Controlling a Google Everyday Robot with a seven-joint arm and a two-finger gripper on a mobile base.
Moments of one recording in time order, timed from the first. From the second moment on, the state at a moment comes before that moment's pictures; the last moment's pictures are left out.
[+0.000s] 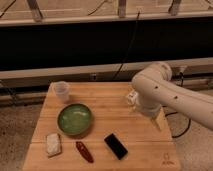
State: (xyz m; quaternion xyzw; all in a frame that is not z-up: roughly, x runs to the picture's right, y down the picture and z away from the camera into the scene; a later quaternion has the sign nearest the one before) arm 0.192 0.136 0.640 -0.35 -0.09 -0.40 0.84
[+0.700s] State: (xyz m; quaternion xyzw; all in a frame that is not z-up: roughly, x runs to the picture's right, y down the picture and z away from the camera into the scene) arm 0.212 0.085 0.715 -0.37 -0.05 -0.30 0.88
